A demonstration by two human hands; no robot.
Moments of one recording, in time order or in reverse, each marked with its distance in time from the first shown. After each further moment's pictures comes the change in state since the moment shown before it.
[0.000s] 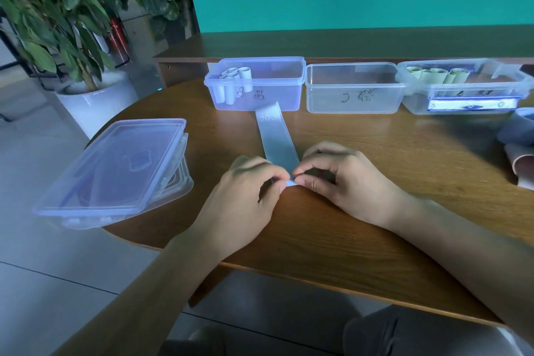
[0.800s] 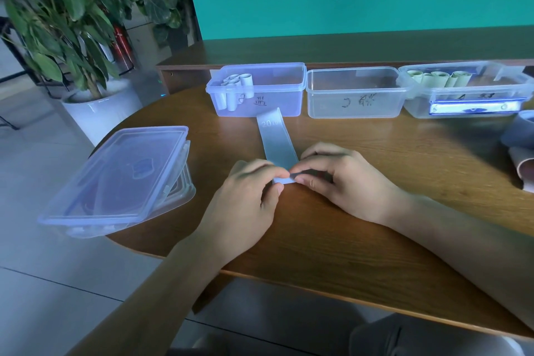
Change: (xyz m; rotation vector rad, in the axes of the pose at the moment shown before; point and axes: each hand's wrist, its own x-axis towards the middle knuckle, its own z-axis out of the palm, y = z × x) left_hand 0.004 -0.002 0.003 0.040 -0.011 -0.022; right_hand 0.010 0.008 0.001 -0.053 -0.005 -0.045
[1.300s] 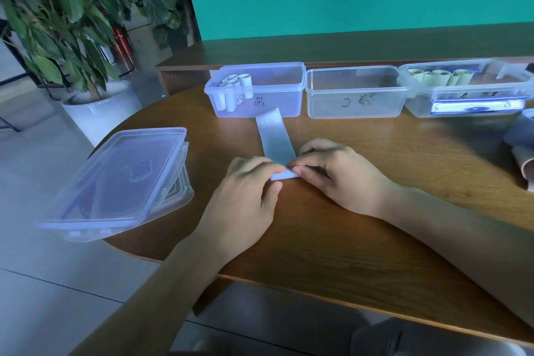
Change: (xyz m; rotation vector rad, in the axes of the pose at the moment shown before) left_hand 0.005 -0.002 0.004 0.078 -0.006 -0.023; right_hand 0.011 0.009 0.003 -0.027 -0.045 0.103
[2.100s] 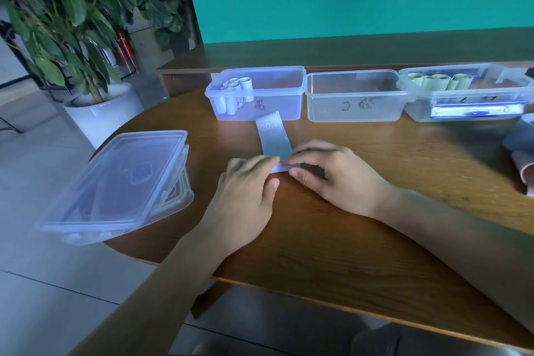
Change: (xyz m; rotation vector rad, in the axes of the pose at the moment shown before) left_hand 0.011 -0.001 0.001 -0.007 -0.115 -0.086; right_hand 0.004 0.002 0.001 -0.024 0.032 -0.029
